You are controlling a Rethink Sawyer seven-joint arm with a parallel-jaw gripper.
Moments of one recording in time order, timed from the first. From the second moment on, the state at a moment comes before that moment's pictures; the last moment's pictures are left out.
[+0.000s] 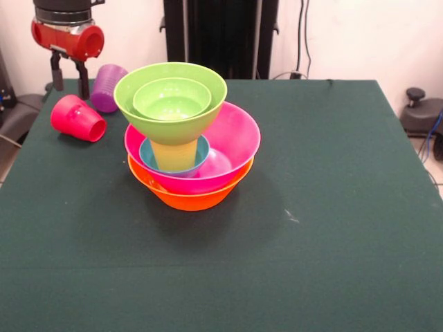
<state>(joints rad) -0.92 -0.78 0.32 1.86 -0.51 0.40 2.07</state>
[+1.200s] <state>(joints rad) -0.94 -0.69 0.32 1.86 -0.59 0.40 2.07</state>
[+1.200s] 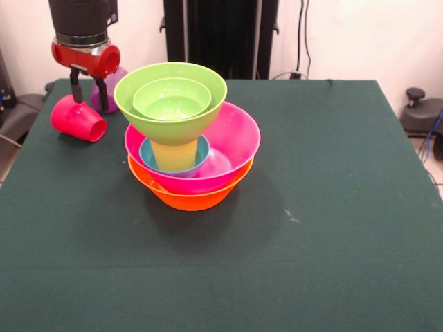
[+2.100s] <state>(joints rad) -1.00 -0.73 0.32 1.86 -0.59 0.40 2.07</state>
